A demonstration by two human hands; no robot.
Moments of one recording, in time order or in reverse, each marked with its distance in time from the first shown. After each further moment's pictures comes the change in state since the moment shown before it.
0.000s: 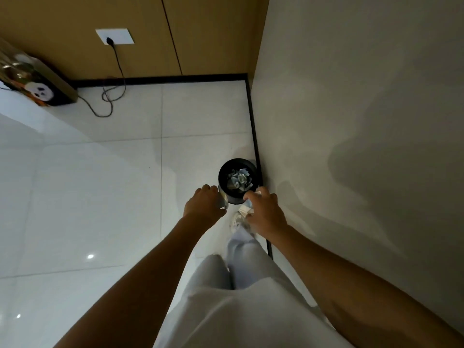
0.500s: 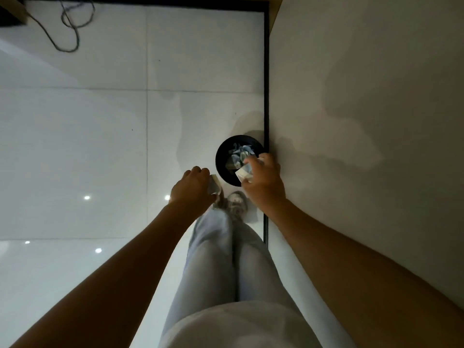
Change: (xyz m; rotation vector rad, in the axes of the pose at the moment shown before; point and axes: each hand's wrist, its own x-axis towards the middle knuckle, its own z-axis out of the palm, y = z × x) left_hand 0.168 -0.036 0.031 -0.055 -0.131 -0.096; right_hand 0.203 0.044 0.048 0.029 -0.029 0.054
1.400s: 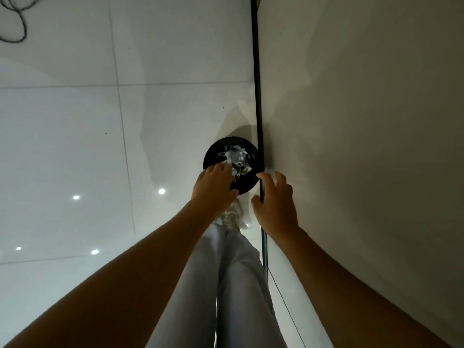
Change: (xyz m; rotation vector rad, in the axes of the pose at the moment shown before) left_hand 0.117 0.036 0.052 0.027 -0.036 0.164; right_hand 0.028 0.044 0.025 0.060 -0.033 0.208
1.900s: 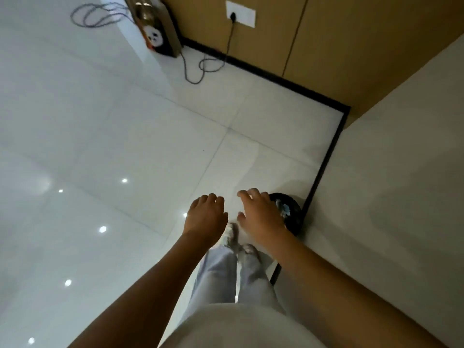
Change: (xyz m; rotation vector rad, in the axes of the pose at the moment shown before) left_hand -0.246 -0.044 -0.086 -0.022 0.361 -0.433; right_hand -0.122 -0.188 -0.067 -0.500 -0.208 -0.781
